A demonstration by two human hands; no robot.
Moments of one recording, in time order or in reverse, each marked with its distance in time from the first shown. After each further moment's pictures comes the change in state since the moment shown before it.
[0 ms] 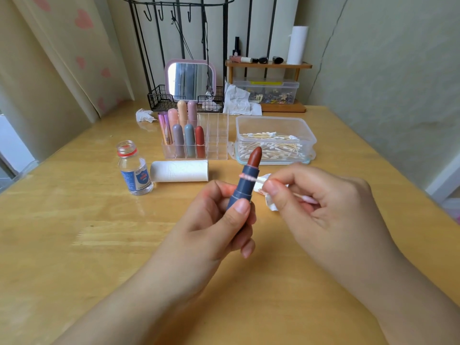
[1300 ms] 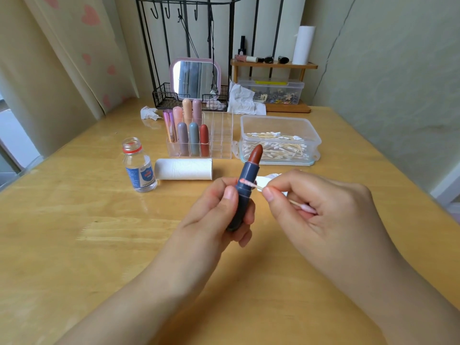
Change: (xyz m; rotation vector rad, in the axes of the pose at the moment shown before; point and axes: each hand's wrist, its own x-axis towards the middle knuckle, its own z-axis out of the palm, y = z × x) left_hand 0.008 -0.009 -0.010 0.045 0.017 0.041; right_hand 0.000 -0.003 0.005 -0.085 -0.009 -0.079
